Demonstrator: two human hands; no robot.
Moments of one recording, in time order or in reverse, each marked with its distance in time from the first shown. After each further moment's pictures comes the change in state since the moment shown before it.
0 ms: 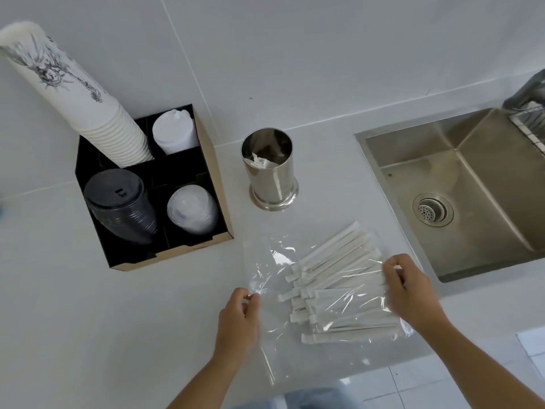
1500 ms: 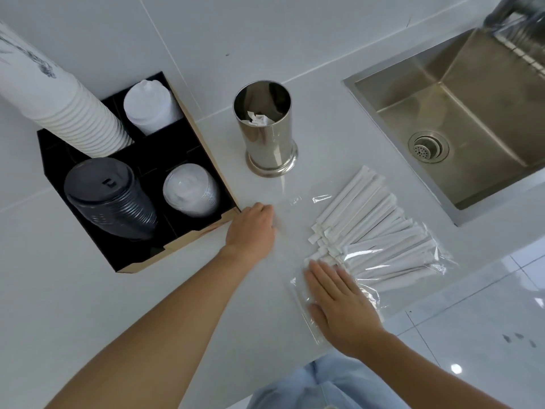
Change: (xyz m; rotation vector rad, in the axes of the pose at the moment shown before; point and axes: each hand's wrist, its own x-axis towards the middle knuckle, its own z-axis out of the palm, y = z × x) left_hand 0.108 0.056 -0.030 0.976 -0.232 0.664; right_hand -0.117 -0.034 0.164 -0.570 -0.071 -0.559
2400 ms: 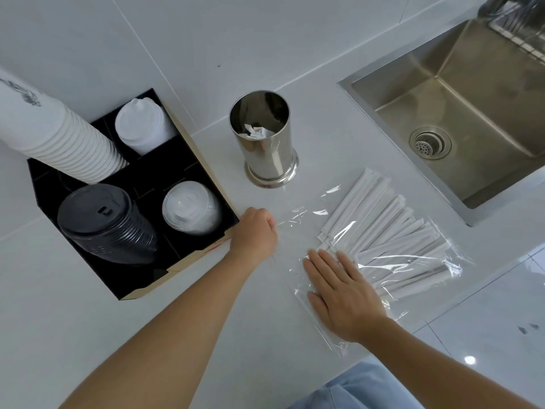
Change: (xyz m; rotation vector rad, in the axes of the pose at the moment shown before) left_hand 0.029 -0.012 0.001 -0.348 -0.009 -0.215; right_hand 0.043 0.006 0.006 -0.071 0.052 -0.014
